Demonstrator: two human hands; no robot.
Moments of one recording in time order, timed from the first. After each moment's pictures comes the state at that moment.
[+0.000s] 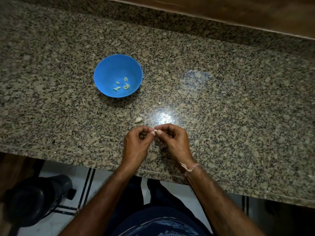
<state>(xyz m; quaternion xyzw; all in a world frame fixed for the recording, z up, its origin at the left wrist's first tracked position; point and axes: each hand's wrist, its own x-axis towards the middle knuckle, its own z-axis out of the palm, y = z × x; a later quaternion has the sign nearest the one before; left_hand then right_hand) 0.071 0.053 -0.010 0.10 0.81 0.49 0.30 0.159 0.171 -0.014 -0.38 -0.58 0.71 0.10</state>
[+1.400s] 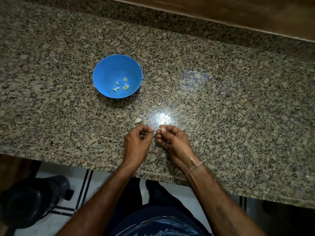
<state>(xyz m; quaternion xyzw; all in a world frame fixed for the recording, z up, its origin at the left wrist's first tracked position) 0.066 0.059 -0.020 0.11 0.84 0.44 0.28 0.157 0.178 -0.012 -0.46 -0.32 0.82 0.06</state>
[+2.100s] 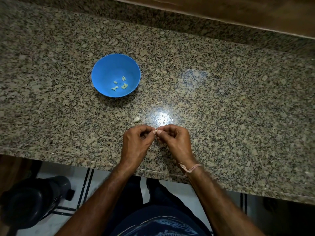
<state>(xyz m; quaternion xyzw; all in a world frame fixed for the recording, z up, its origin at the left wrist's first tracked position) 0.067 0.054 -0.004 0.21 0.83 0.46 0.24 0.165 0.173 -0.012 -0.41 -0.60 0.68 0.10</state>
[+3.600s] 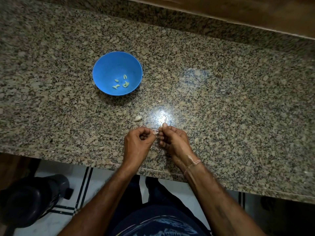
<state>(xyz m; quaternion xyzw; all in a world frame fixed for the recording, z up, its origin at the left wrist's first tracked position) 0.074 0.051 -0.020 0.10 0.83 0.47 0.29 0.156 0.169 -0.014 -0.48 -0.36 0.80 0.05</state>
